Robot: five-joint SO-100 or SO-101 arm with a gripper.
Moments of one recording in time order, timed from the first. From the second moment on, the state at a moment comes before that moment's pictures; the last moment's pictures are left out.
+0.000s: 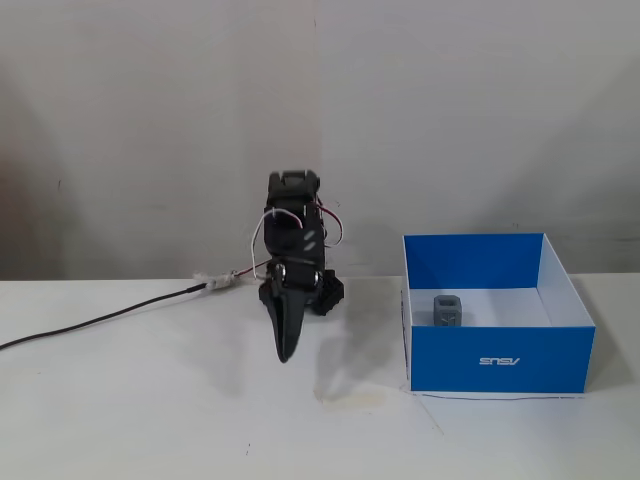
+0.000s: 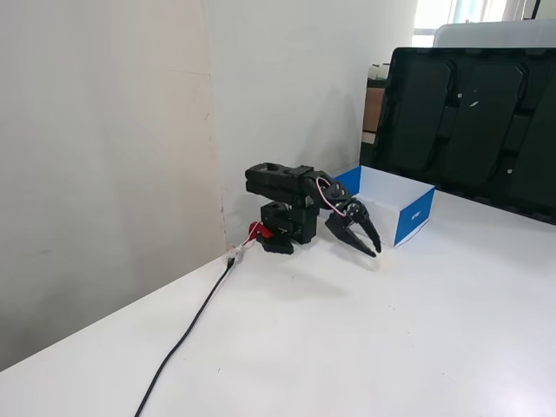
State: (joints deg) arm -4.2 178.5 173.7 44.8 -12.2
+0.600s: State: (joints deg) arm -5.1 187.1 176.0 53.4 -12.9
